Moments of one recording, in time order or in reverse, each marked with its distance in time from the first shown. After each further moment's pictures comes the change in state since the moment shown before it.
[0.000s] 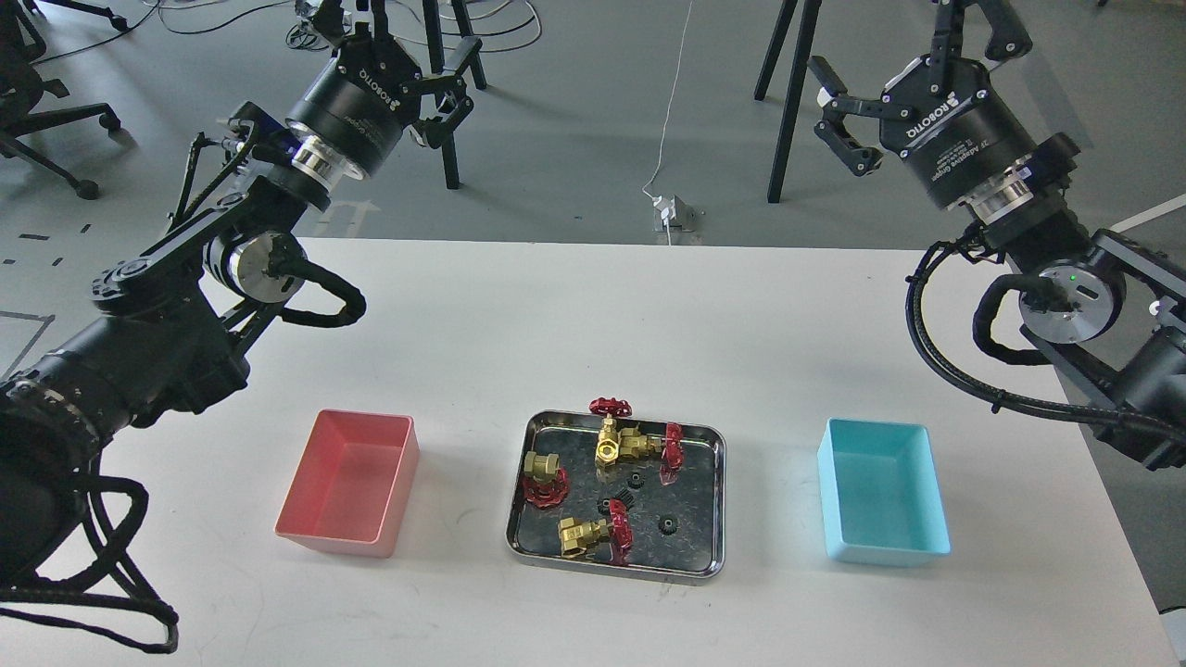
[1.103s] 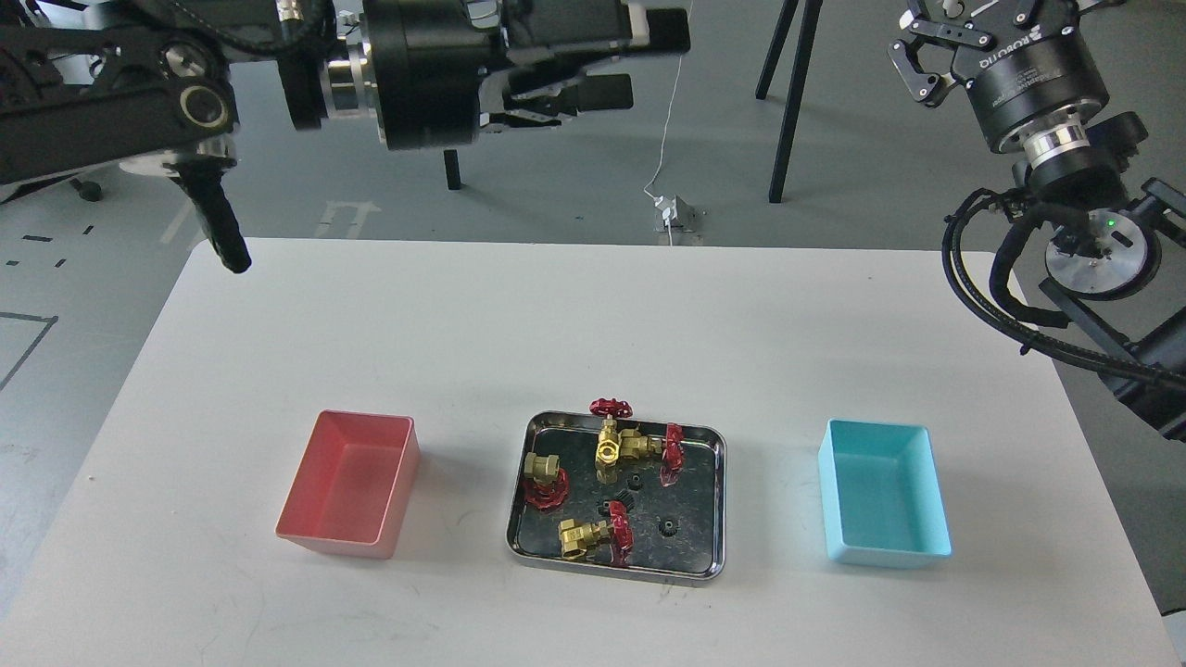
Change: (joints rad) left arm -0.914 0.276 1.122 -0.742 0.511 0.315 0.000; right arm 0.060 -0.016 0.071 0.047 0.165 -0.243 -0.024
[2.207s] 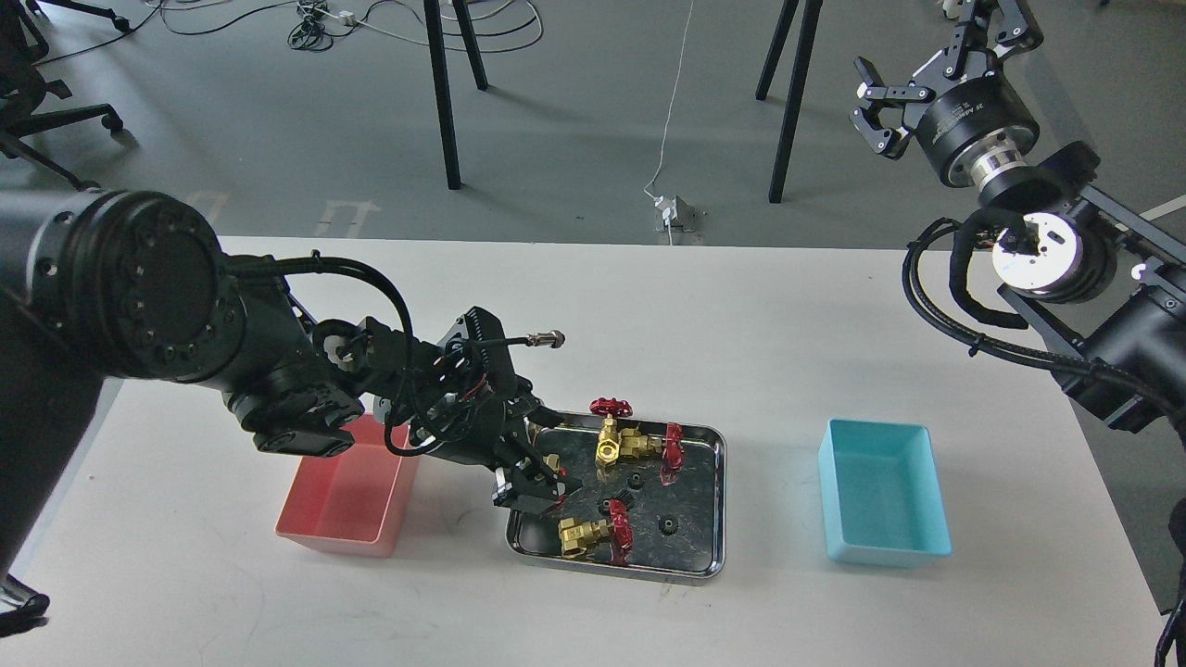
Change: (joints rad) left arm 0.329 -0.591 0.761 0.286 0.290 0.659 0.000; right arm 0.020 0.098 -0.048 -0.160 -0.029 -0.150 -0.121
